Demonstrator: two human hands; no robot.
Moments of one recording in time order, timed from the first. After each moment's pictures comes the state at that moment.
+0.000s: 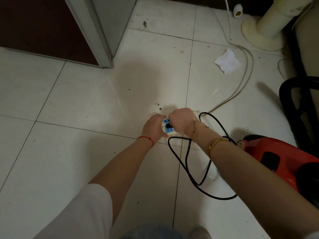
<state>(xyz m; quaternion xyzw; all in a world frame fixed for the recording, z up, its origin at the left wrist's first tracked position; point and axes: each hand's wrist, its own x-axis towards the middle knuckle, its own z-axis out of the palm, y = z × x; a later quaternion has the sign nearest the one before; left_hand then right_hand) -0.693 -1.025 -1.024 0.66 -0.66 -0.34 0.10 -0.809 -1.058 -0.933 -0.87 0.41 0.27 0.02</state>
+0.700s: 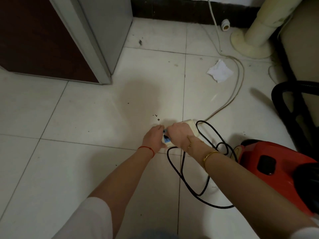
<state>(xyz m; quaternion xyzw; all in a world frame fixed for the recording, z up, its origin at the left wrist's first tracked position) -0.697 -1.022 -1.013 0.64 -0.70 -0.31 0.02 -0.813 -1.044 -0.955 -0.85 0.48 0.20 0.08</state>
